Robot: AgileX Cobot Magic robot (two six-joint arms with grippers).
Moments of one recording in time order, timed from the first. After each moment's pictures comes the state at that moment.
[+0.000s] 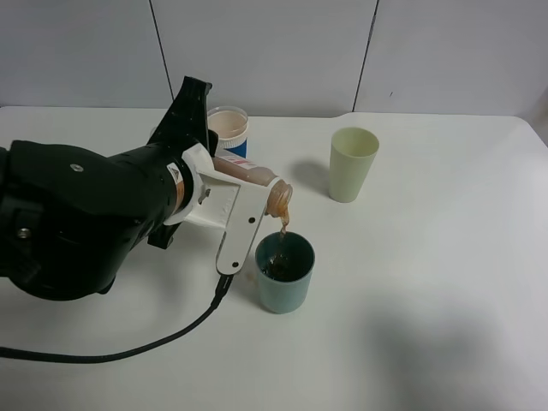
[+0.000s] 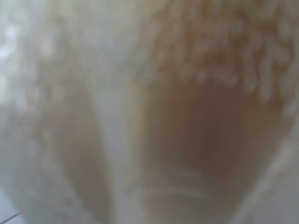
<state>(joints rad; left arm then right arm) -1.12 1.59 -0.76 1.47 0.78 -0.30 -0.01 0.00 -0.50 -0.11 1.06 0.13</state>
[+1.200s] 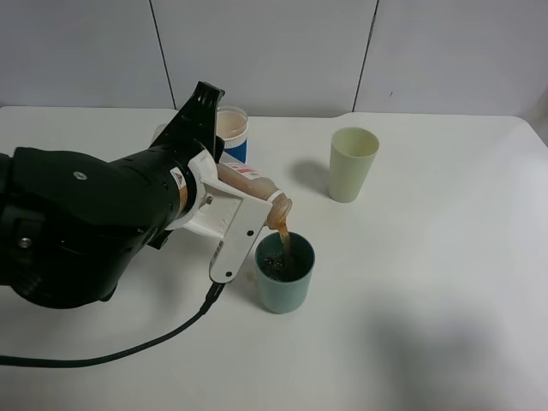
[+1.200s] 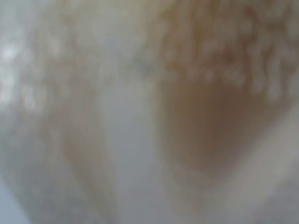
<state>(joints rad) -1.14 1.60 -0.76 1.47 0.79 -0.20 -0.01 0.00 -0.50 -0.13 1.06 0.15</state>
